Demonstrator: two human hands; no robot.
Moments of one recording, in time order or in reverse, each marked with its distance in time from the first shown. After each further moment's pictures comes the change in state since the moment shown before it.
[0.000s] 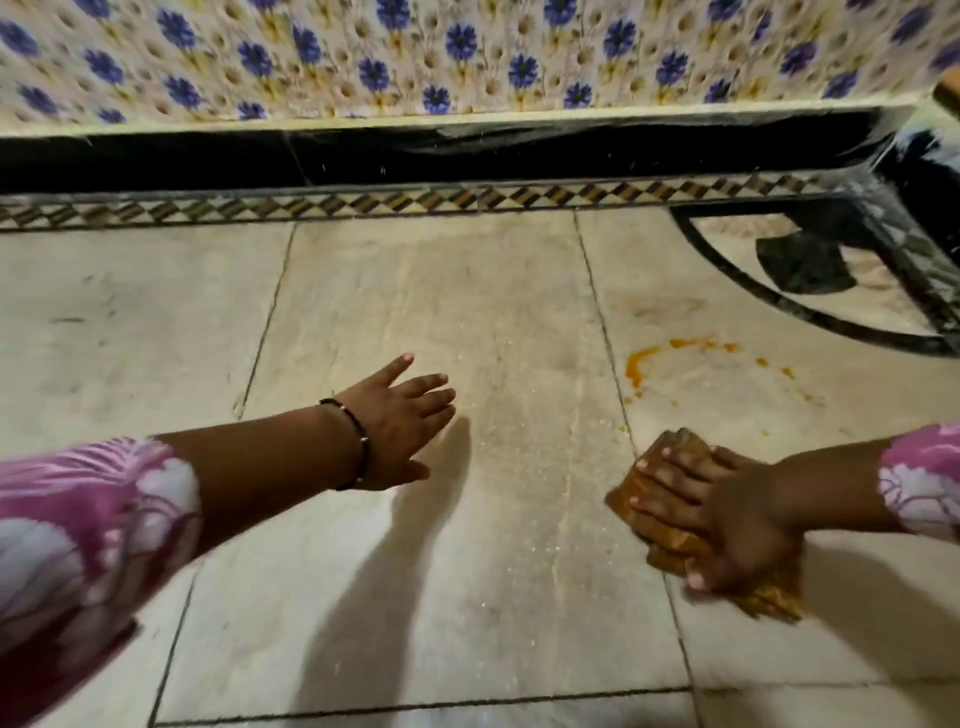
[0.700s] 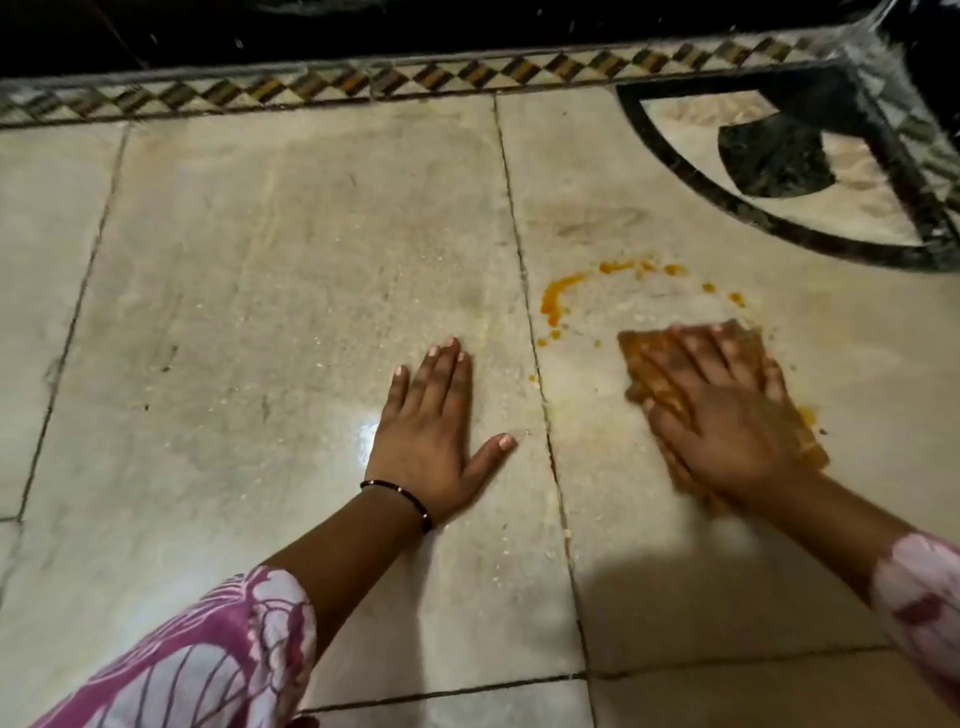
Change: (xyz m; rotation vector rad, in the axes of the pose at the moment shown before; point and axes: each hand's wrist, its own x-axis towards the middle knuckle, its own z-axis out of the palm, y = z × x) left_hand 0.120 0.151 0.012 -0.691 0.418 -0.403; right_hand 0.043 0.056 0.089 0.635 0.908 0.526
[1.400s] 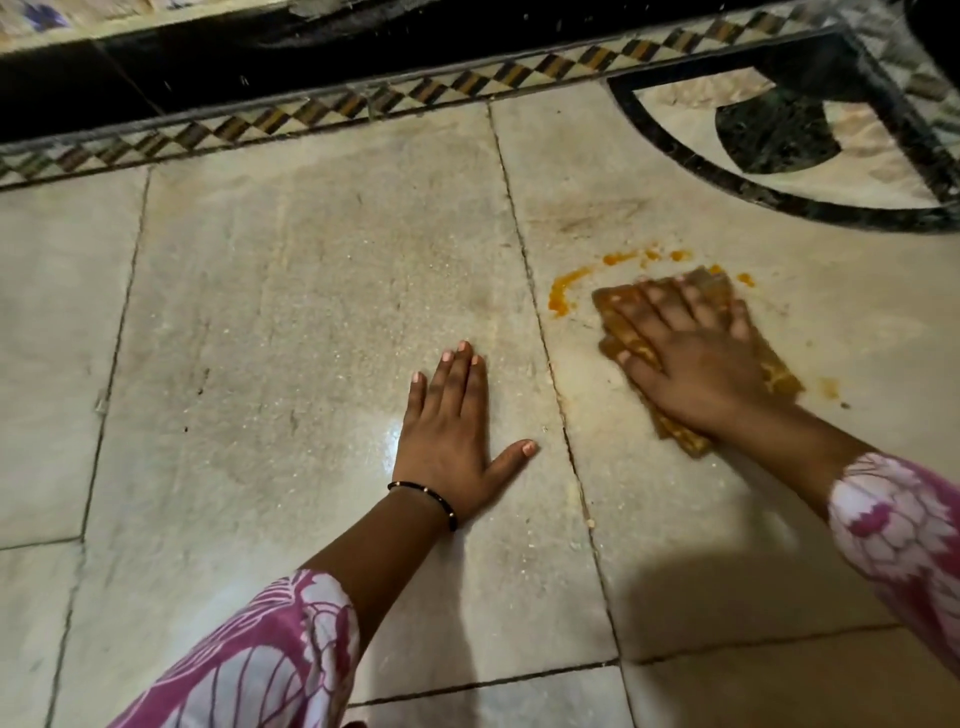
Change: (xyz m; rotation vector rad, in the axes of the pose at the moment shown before) left_hand -0.002 0.002 -0.004 0.024 -0.028 0.001; right_hand 0.039 -0.025 -0.005 -0.007 -0.017 -0.030
